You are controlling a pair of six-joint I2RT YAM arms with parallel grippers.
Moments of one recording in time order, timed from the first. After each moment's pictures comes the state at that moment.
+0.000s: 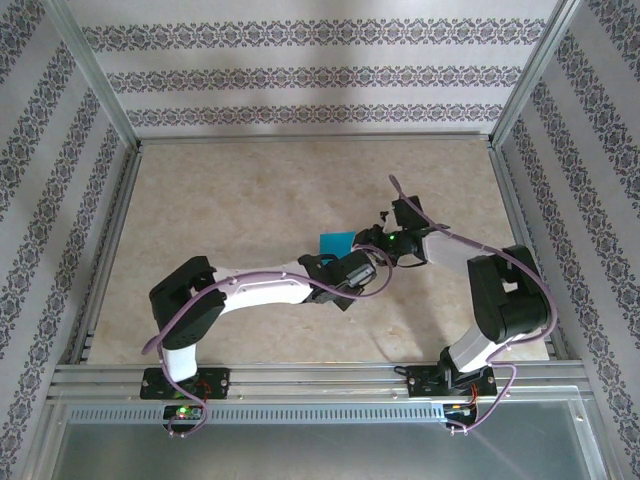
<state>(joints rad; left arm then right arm) -1.05 1.83 1.25 -0.51 -0.21 -0.27 0.26 1.60 0.82 -0.22 -0.61 0.79</state>
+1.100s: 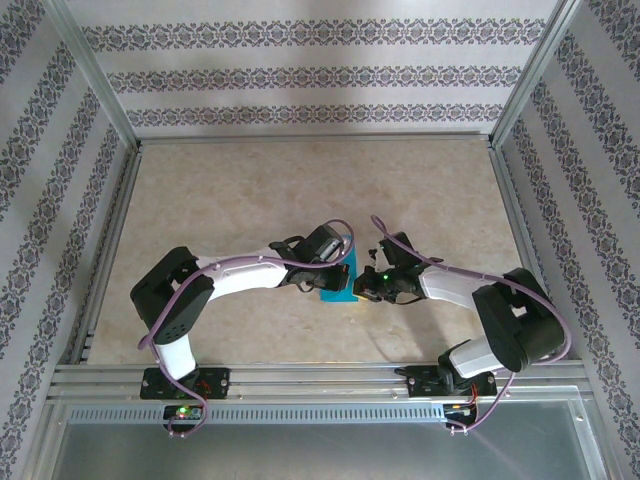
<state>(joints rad) -0.85 1.78 1.09 -0.28 0.22 -0.61 0.46 1.47 0.55 -0.17 -0.55 0.76</state>
